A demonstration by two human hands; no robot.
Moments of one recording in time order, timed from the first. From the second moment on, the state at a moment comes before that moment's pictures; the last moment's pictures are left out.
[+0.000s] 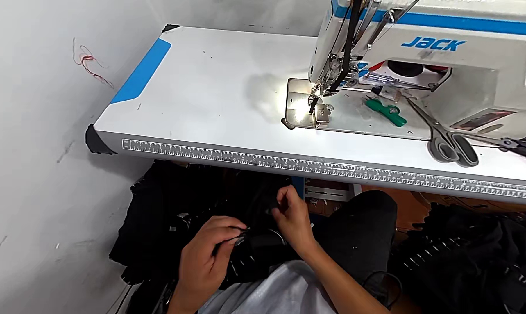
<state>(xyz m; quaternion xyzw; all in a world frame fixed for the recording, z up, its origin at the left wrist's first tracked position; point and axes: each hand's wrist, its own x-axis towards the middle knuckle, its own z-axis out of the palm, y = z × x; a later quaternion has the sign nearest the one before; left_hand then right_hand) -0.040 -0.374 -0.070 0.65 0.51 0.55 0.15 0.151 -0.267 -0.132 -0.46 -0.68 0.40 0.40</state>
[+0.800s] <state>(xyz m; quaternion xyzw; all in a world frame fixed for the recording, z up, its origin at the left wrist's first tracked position) -0.048 -0.377 -0.042 0.21 0.52 0.75 0.34 0.136 -0.288 -0.199 -0.33 -0.77 0.11 0.54</state>
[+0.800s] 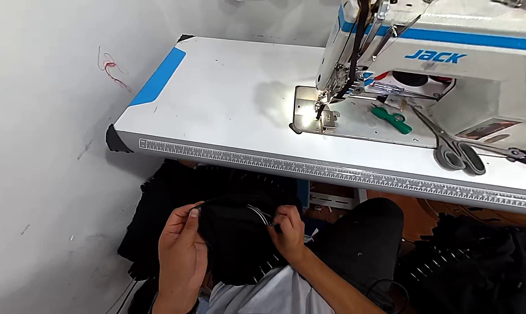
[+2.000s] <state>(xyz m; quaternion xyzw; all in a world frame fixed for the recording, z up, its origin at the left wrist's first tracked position) -0.109 -0.401 -0.098 0.47 0.63 0.58 0.19 0.179 -0.240 -0.071 -0.12 -0.98 0.14 0.11</state>
